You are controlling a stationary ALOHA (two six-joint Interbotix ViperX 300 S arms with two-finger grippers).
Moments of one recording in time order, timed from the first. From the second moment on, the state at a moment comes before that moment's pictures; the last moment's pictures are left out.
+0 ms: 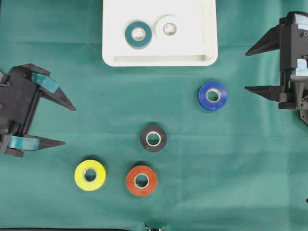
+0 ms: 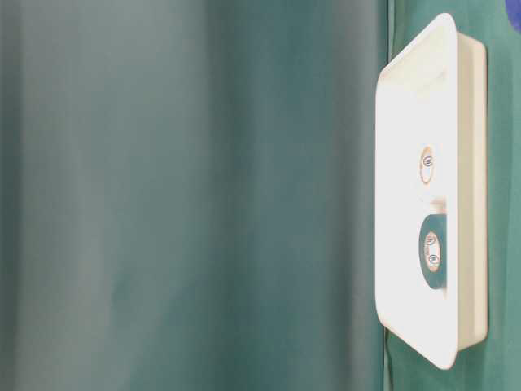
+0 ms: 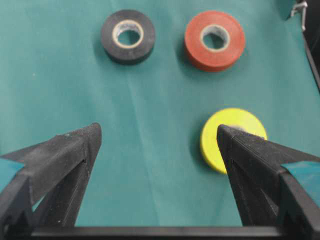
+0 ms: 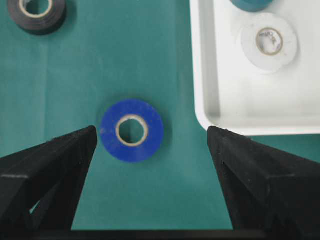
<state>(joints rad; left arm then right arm) -0.27 -0.64 0.77 -0.01 0.59 -0.04 0.05 -0.68 0.68 -0.18 0.85 0.26</state>
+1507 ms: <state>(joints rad) -0.33 -0.05 0.13 -0.01 0.59 -0.03 0.05 -0.67 0.68 -0.18 0.85 0.24</state>
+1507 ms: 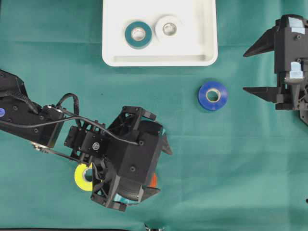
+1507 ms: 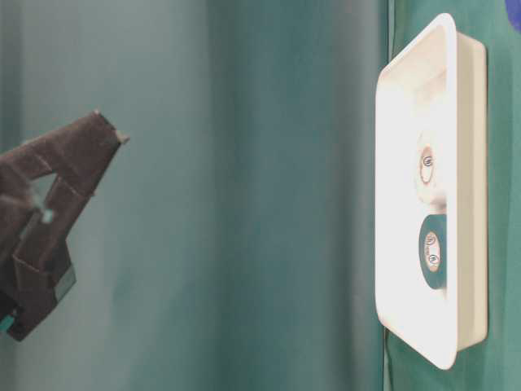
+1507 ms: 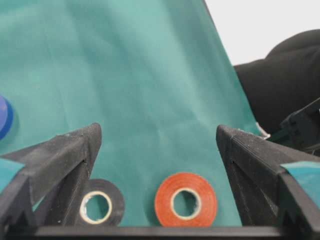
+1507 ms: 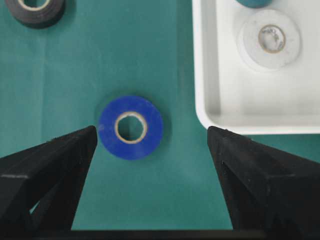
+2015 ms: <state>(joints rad) -0.33 0.01 0.06 -0.01 0.77 -0.04 0.05 -0.67 0.68 -0.18 0.85 0.25</state>
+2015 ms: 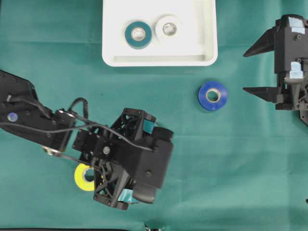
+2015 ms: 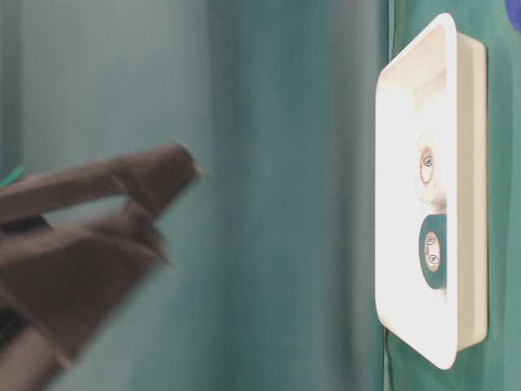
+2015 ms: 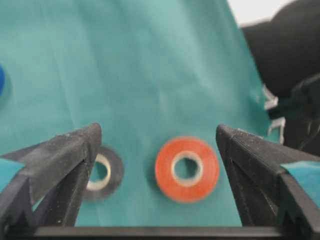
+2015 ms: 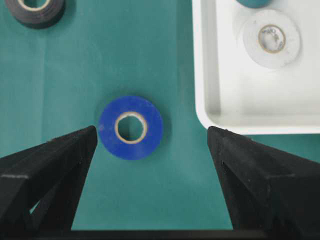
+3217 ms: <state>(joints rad) -0.35 0.09 -0.01 -0.01 0.93 -0.03 0.05 -0.67 0.68 -0.18 0.85 0.25</state>
